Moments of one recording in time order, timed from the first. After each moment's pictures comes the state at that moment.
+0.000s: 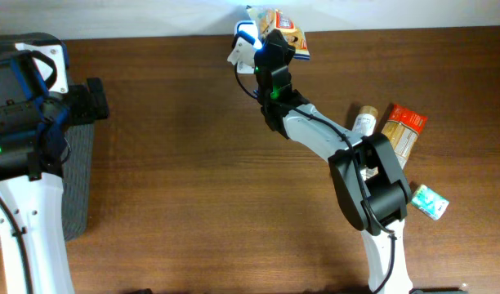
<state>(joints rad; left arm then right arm) 0.22 1.38 1.58 -0.88 -0.03 0.11 0.47 2.23 1.60 0.47 0.59 -1.19</state>
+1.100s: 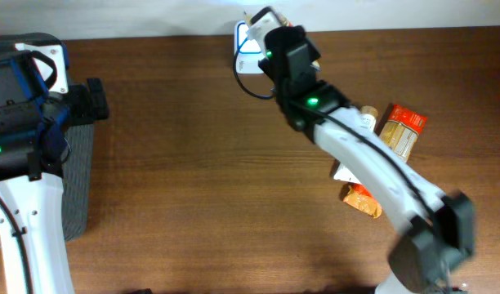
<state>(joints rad) 0.22 1.38 1.58 -0.88 -0.03 0.11 0.51 1.80 1.62 -0.24 0.48 -0.44</state>
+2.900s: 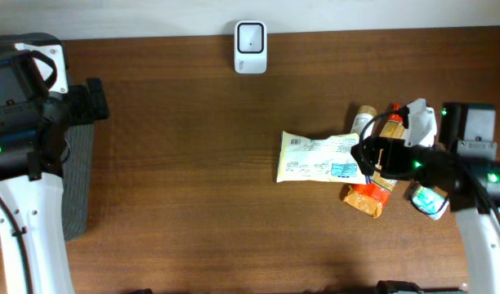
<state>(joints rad) 0.22 1.38 1.58 -0.88 -0.03 0.11 -0.10 1.17 1.27 -1.14 -0.38 0.08</state>
